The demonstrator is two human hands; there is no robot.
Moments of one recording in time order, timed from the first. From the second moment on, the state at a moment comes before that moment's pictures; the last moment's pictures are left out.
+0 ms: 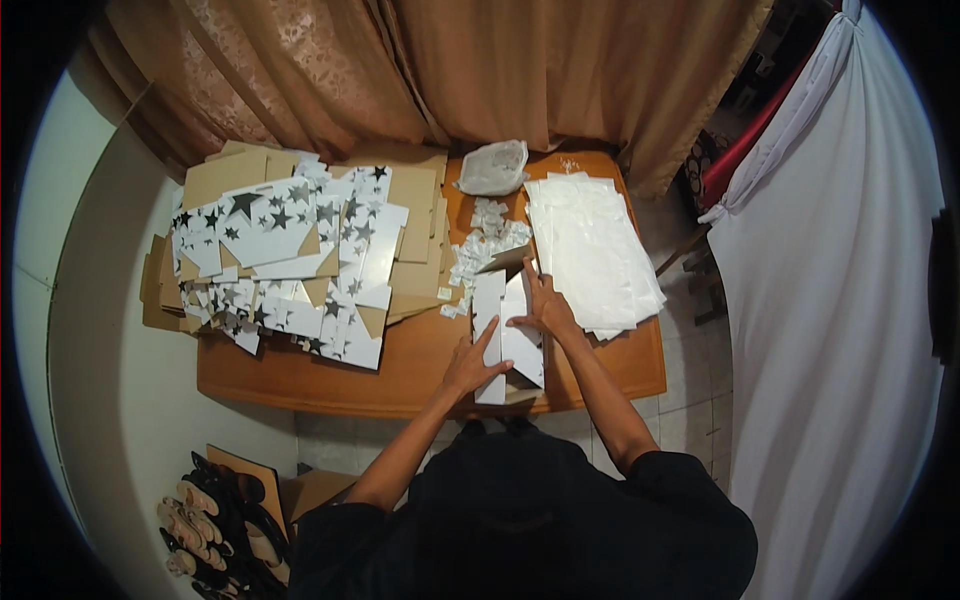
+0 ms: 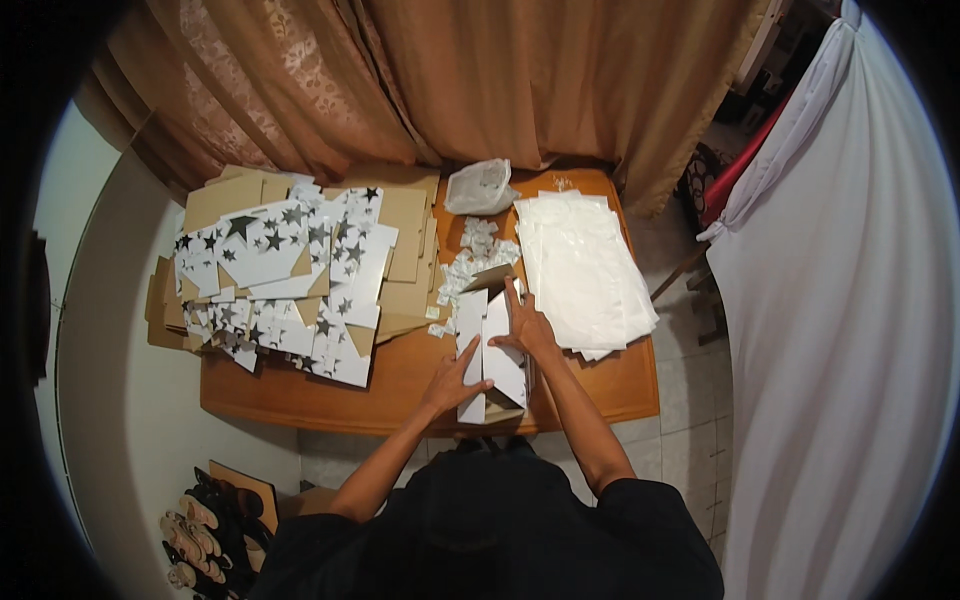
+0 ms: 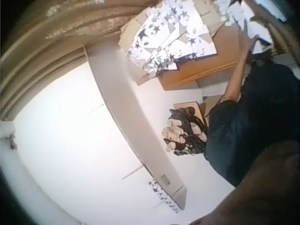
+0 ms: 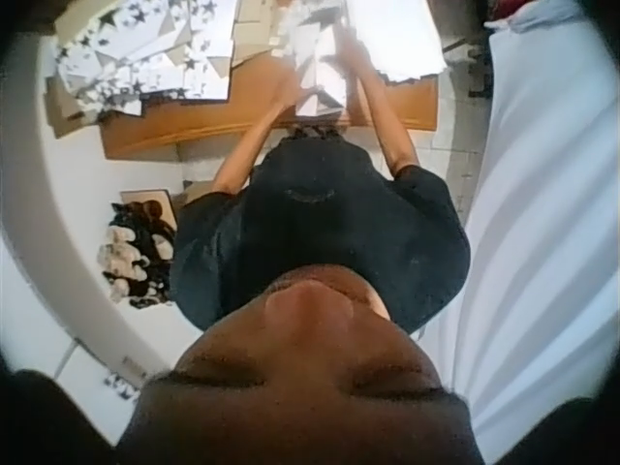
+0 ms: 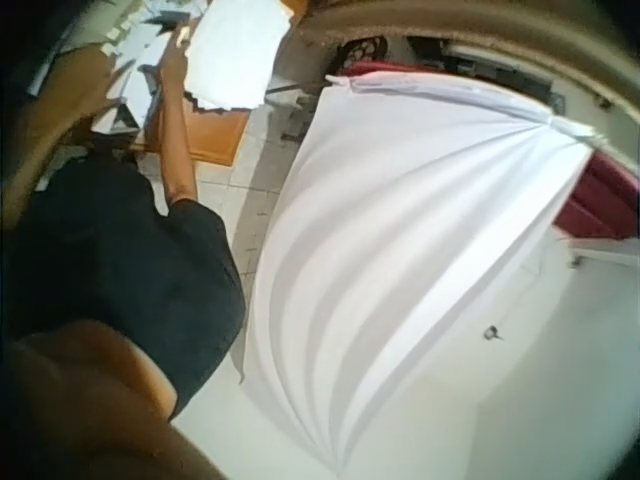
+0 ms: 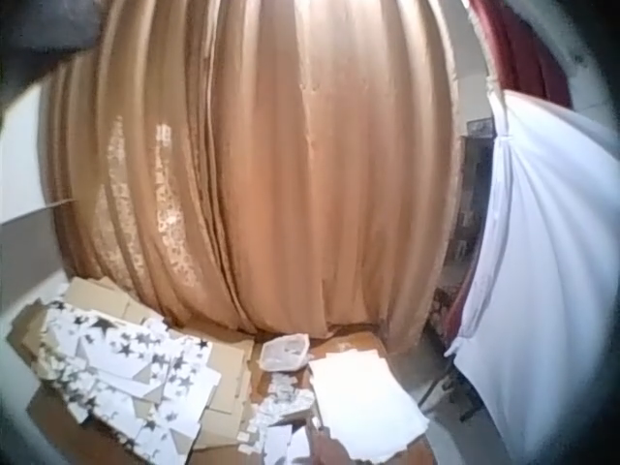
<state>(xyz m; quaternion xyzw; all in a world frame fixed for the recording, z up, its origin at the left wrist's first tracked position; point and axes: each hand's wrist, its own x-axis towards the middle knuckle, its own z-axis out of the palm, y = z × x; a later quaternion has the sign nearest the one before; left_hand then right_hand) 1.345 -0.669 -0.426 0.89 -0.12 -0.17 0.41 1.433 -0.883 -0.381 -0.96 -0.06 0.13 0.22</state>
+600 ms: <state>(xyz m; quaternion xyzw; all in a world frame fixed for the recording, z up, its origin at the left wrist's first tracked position) 1.359 -0.698 -0.403 0.95 -0.07 -0.10 0.29 1.329 -0.904 -0.386 -0.92 -0.12 0.23 0.28</state>
